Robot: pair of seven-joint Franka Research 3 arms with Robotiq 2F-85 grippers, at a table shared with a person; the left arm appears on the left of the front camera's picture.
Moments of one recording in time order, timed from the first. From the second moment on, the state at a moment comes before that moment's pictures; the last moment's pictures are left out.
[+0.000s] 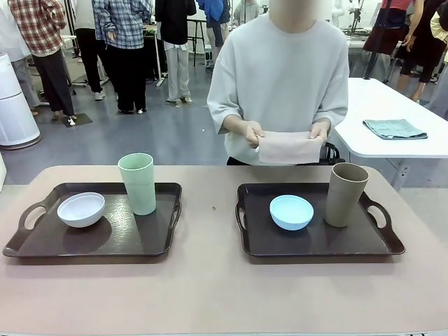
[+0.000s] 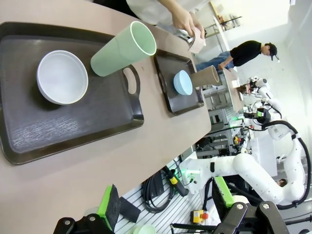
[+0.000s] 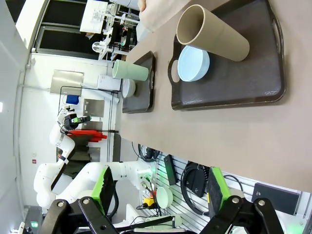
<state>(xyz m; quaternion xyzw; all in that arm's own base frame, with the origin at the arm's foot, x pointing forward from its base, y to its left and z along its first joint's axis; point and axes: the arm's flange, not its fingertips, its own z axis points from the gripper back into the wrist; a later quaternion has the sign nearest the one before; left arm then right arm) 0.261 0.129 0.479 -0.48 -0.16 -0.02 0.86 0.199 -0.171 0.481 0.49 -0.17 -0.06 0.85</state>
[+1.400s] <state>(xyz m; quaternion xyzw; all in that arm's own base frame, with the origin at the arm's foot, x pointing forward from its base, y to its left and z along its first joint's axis) 0.265 0.119 0.483 -0.48 -0.16 -0.03 0.87 0.206 -0.170 0.491 0.50 -0.20 -0.02 0.84</state>
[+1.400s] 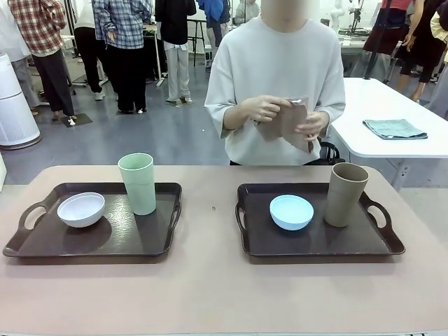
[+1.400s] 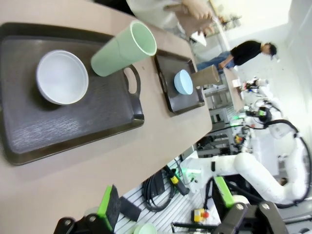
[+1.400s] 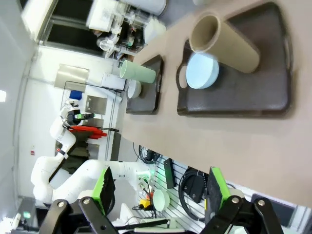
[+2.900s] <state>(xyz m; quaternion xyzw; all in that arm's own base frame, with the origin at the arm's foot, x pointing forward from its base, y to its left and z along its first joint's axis) 0.401 -0.321 0.518 -0.12 -0.12 -0.04 0.99 0.342 -0.131 0.460 0.27 -0.27 0.44 0.81</state>
